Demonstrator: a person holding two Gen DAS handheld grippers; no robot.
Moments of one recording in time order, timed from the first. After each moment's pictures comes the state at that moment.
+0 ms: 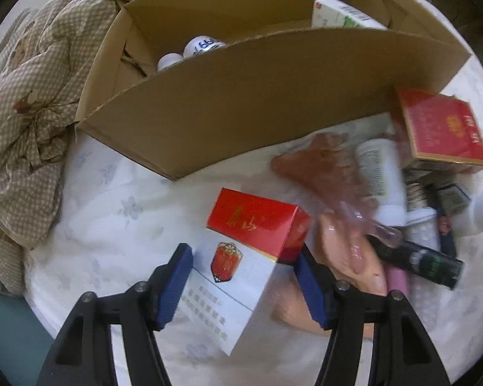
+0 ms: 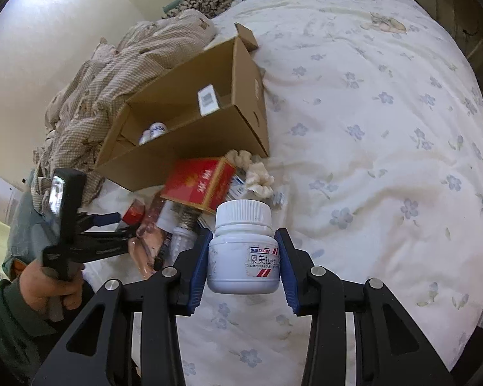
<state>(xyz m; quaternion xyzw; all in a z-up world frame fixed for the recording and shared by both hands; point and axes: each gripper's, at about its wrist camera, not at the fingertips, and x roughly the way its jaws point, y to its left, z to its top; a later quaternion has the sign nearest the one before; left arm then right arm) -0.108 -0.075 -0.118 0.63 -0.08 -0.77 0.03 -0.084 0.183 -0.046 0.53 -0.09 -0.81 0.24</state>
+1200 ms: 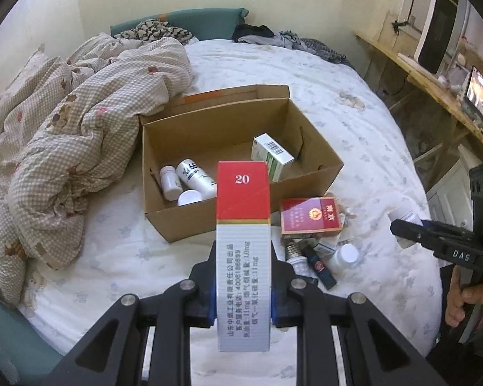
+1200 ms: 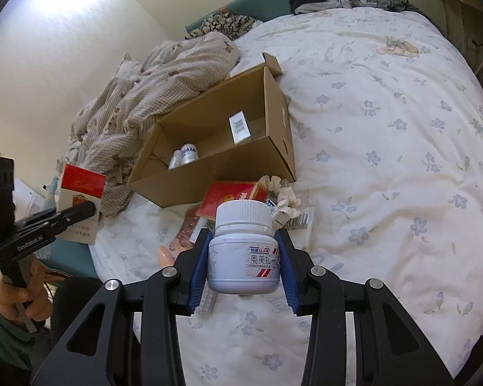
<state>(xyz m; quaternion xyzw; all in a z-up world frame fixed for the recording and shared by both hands) -0.049 -0.070 0.036 0.48 0.01 -0.87 -0.06 -0.072 0.186 -0.022 0.48 -0.12 -0.82 0.28</state>
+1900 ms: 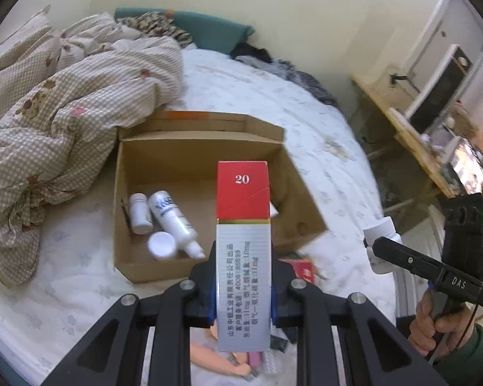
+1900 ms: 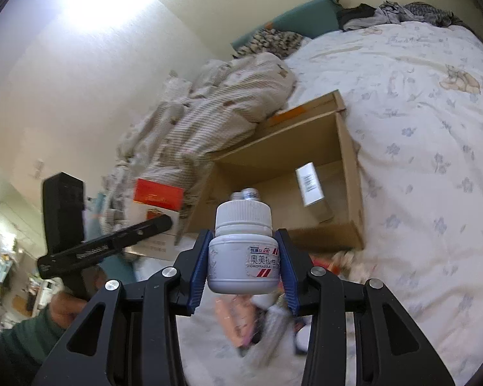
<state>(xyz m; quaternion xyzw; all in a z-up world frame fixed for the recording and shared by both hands) -0.117 -0.107 0.031 0.45 0.13 -0.88 -0.10 -0.134 0.137 0.012 0.44 -0.16 -0.80 0.37</state>
